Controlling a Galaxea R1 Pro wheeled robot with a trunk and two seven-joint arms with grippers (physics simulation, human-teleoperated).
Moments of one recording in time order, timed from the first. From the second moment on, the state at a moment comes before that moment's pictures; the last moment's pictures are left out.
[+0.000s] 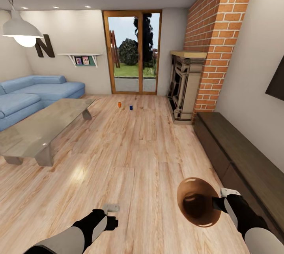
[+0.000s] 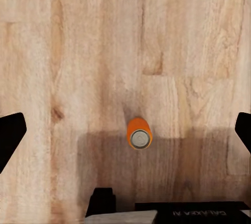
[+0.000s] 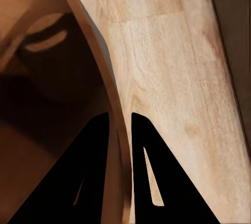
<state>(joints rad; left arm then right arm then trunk) -0.68 -0.09 -0.32 -0.16 0.33 0.36 0.15 -0.59 -0.18 -0.27 -0.58 0.06 0.57 0.01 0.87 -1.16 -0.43</state>
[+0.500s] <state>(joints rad) -0.67 -0.09 -0.32 -0.16 0.33 0.40 0.15 -0.59 -0.18 -0.27 -0.59 0.06 0.57 0.01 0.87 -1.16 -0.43</state>
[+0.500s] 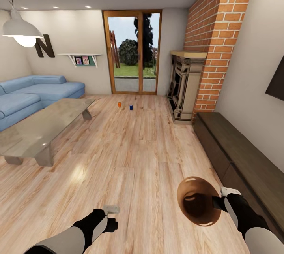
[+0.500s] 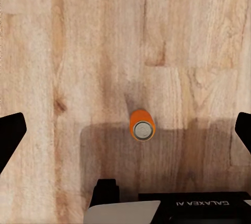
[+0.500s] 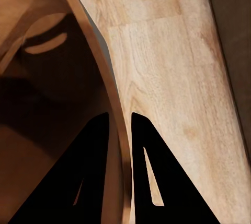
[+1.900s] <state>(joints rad) -0.67 -0.11 -0.32 -0.15 0.33 0.46 0.22 -0.59 -0.19 -0.27 -0.60 0.07 0.69 0.02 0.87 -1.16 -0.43</state>
